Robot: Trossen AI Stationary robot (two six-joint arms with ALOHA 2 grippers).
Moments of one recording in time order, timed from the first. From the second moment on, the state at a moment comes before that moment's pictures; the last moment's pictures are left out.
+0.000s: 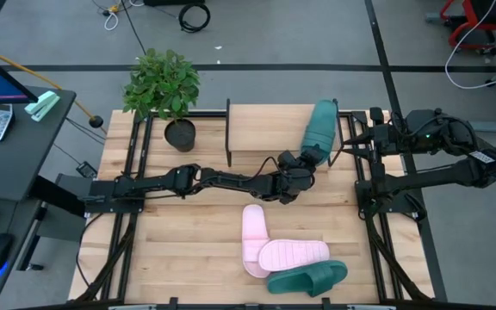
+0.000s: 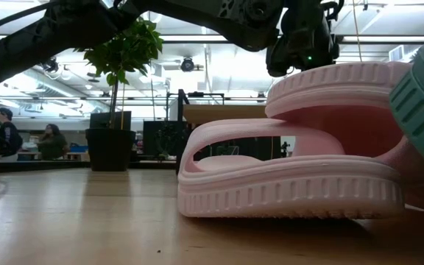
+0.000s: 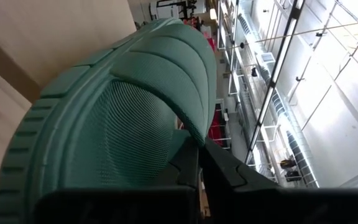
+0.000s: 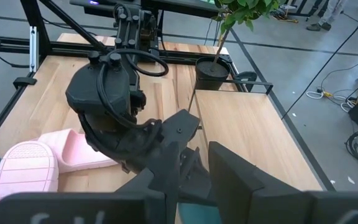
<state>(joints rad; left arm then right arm) -0.06 2.64 2.36 0.31 -1.09 -1.51 -0.07 0.72 1.26 -0.98 0.07 -0.09</state>
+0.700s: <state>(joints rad) -0.05 2.64 2.36 0.31 -1.08 -1.51 -0.07 0.72 1.26 -0.98 0.07 -0.08</state>
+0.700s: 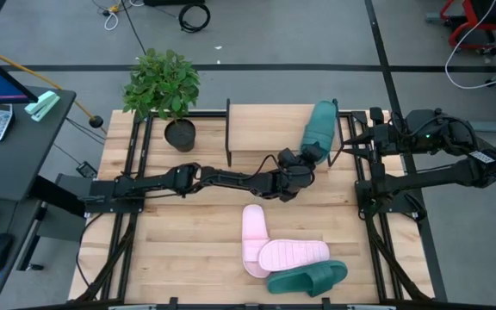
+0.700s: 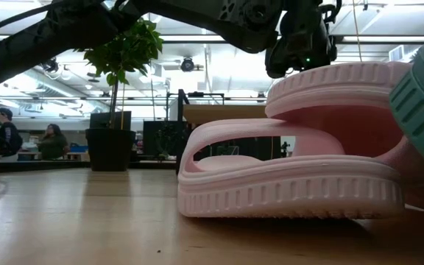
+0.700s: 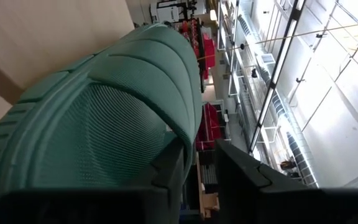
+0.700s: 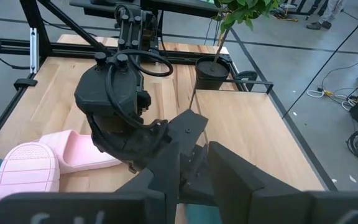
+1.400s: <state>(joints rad) -0.04 2.64 2.36 0.31 -1.05 -1.58 -0.07 0.72 1.26 -0.98 0.07 -0.08</state>
